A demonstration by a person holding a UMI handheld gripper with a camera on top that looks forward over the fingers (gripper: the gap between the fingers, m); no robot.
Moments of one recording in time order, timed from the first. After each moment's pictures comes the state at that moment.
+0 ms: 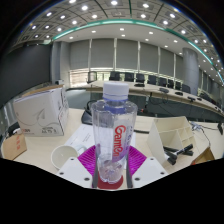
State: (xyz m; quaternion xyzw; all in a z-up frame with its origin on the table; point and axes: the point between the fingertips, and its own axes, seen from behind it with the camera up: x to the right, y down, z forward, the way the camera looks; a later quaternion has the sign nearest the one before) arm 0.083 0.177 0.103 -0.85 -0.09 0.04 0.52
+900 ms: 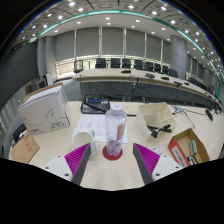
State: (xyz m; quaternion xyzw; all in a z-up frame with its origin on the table) arm 0.088 0.053 0.161 -0.89 -0.02 0.00 0.45
